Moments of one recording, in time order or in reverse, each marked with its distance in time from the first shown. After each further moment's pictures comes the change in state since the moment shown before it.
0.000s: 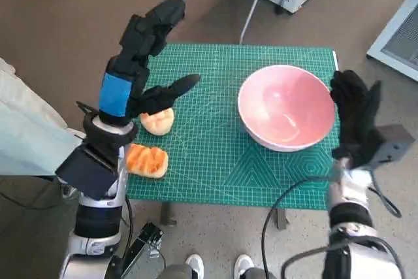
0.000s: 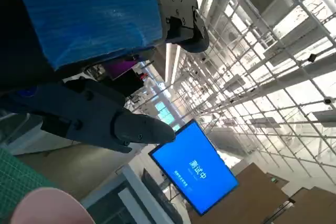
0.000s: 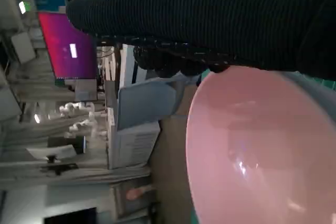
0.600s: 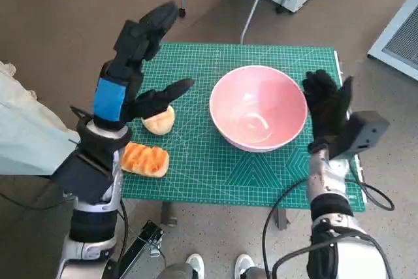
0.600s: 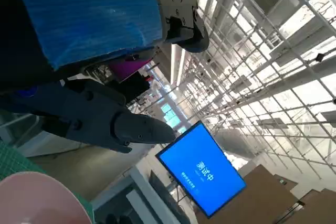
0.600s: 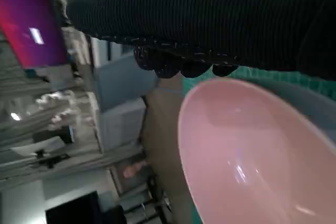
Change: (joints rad) left arm 0.050 0.023 0.008 -0.050 -0.005 0.014 -0.001; right arm -0.059 0.083 -0.045 0.041 0.011 0.132 -0.009
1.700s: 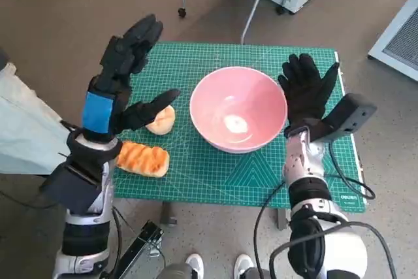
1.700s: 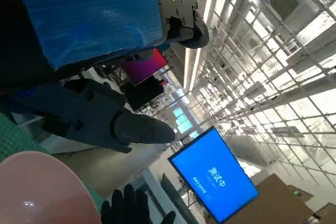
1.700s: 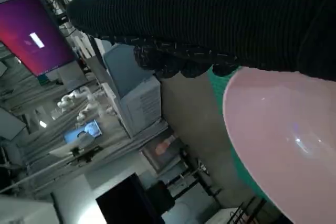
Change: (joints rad) left arm 0.092 0.029 0.037 -0.043 -0.021 0.015 -0.005; right arm -0.116 0.078 -0.068 0.003 0.076 0.048 -0.020
